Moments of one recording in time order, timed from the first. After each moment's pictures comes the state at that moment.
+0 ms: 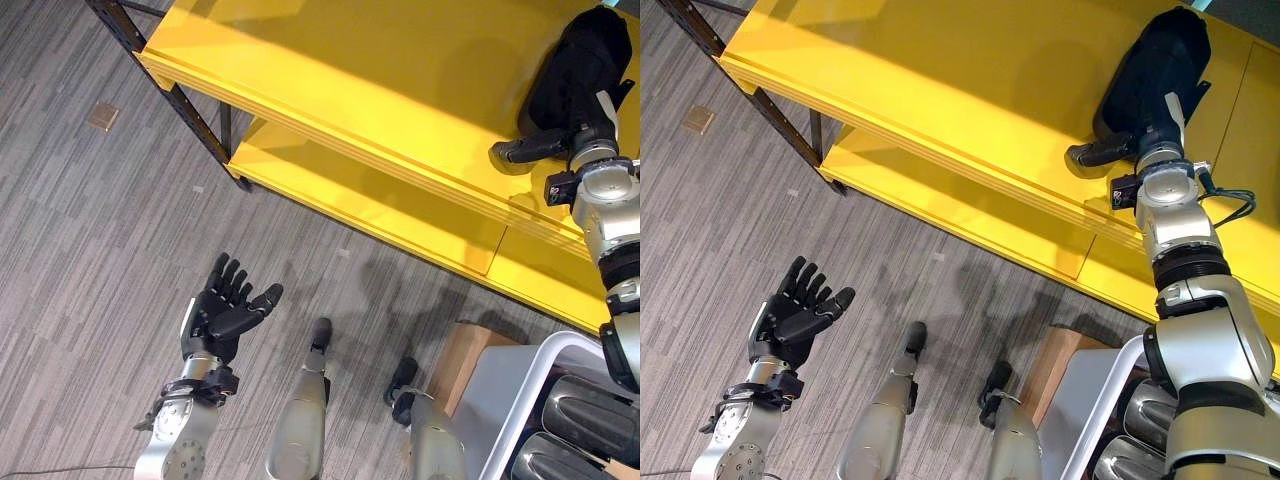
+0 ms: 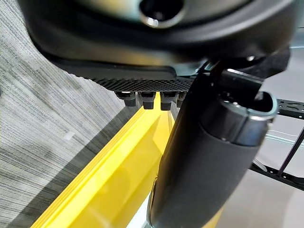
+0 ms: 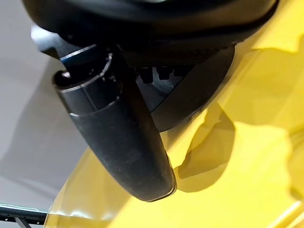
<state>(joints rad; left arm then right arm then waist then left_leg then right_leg) 0.21 0.45 -0.09 -0.12 -0.86 -0.16 0.12 -1.14 -0.78 0.38 0.99 0.42 0.01 -0.11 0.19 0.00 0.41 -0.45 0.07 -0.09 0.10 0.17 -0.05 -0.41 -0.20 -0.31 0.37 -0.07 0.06</state>
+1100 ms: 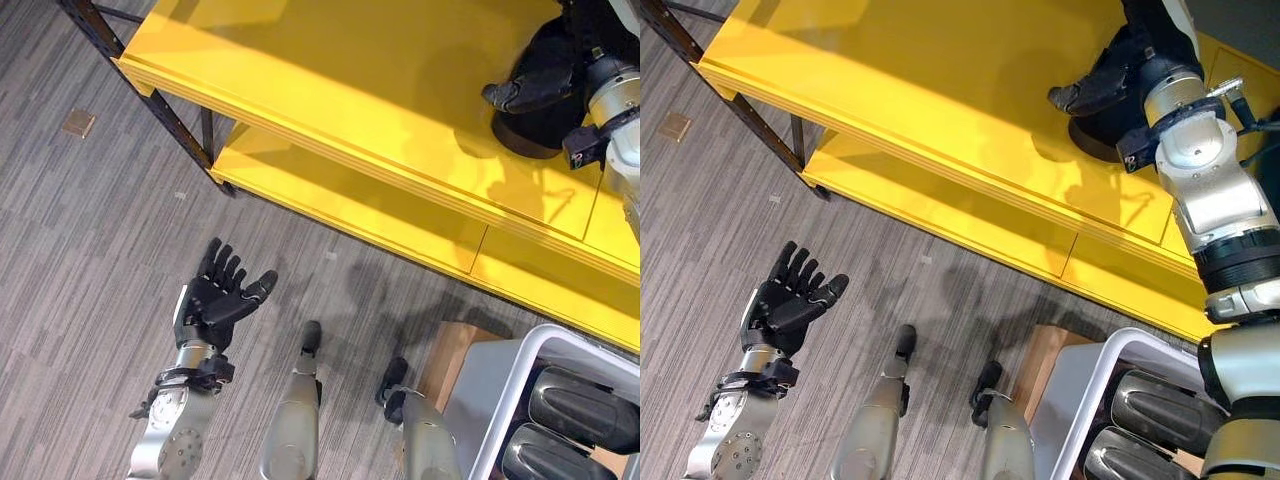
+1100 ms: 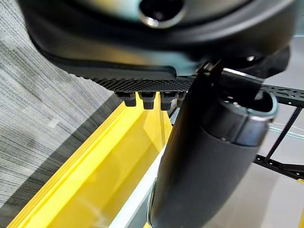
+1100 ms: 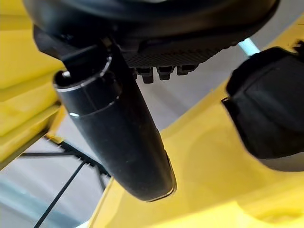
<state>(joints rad) 0.17 0.46 -0.05 -0.12 -0.85 -0.16 0.12 -1.02 -1.02 0.43 0.33 0.35 -0.01 -0.09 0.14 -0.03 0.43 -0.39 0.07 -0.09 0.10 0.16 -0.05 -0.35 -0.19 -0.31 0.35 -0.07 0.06</state>
